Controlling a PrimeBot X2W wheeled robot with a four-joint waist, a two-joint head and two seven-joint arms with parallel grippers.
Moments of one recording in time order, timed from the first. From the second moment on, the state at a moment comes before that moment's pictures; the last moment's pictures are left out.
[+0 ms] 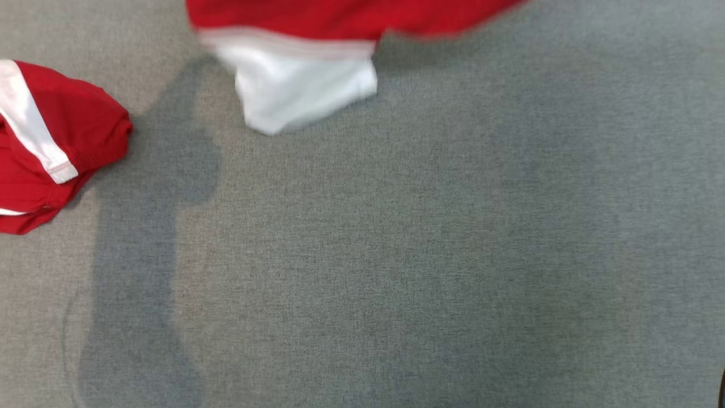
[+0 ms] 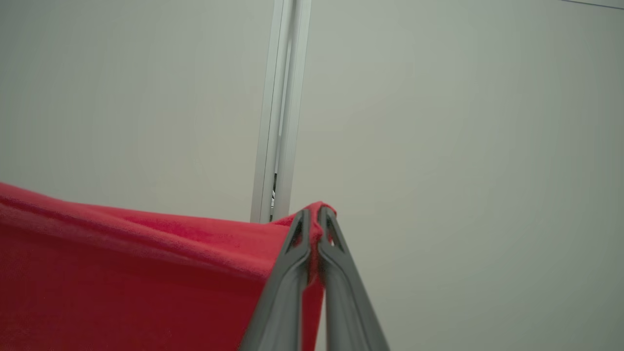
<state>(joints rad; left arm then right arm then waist) -1.25 0.45 -0.15 0.46 -0.29 -0.11 -0.26 -1.28 -0.22 -0.03 0.53 0.09 0.13 -0.25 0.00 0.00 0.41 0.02</state>
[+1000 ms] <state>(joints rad) -0.18 0.06 0.00 0.56 -0.35 -0.13 -0.26 -0.29 -0.13 0.02 0.59 0.27 0.13 -0.26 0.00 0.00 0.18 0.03</state>
